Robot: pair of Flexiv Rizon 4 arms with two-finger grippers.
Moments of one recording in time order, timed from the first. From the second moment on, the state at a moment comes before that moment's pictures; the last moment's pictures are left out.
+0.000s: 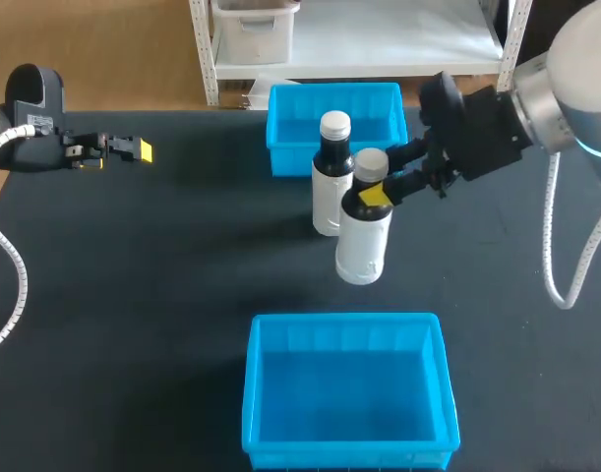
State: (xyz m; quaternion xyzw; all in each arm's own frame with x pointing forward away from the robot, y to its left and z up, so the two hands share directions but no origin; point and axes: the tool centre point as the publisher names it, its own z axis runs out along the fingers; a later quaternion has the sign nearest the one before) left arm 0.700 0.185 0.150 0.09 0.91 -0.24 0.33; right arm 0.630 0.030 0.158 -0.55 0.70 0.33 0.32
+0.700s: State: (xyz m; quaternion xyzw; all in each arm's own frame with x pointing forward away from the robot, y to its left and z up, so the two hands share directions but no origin) left arm 0.700 0.185 0.150 0.09 0.91 -0.24 0.33; right arm 0.658 -0.056 0.179 -0.51 0.75 0.26 0.34
